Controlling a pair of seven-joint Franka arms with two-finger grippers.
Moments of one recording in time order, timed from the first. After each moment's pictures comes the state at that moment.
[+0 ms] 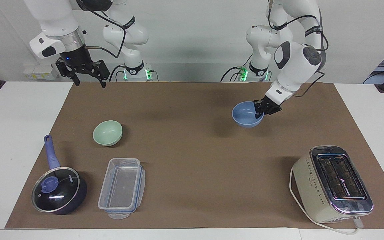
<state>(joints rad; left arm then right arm) -0.43 -0.05 0.03 -2.19 -0.33 2.23 -0.09 -0.06 0.01 0.09 -1.48 -0.02 1.49 0.12</state>
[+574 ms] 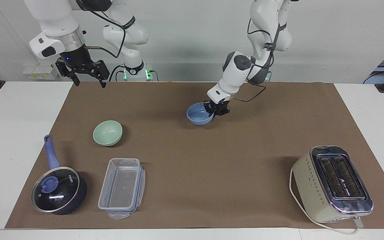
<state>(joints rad) -0.75 0.13 0.03 -2.25 -0.34 2.53 -0.25 -0.06 0.01 0.08 -1.48 -0.02 1.49 0.12</state>
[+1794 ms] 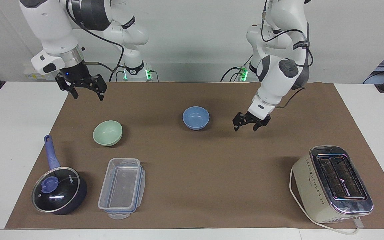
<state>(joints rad) -0.38 0.12 0.07 -1.98 -0.21 2.21 -0.29 -0.13 -0.01 0.08 -1.72 -0.02 1.76 0.00</state>
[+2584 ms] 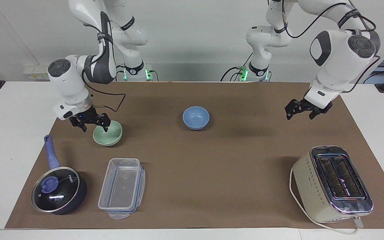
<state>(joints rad) -0.17 0.10 0.07 -1.62 0.01 1.65 -0.05 -0.21 0.10 0.08 -2.12 -0.02 2.28 -0.13</state>
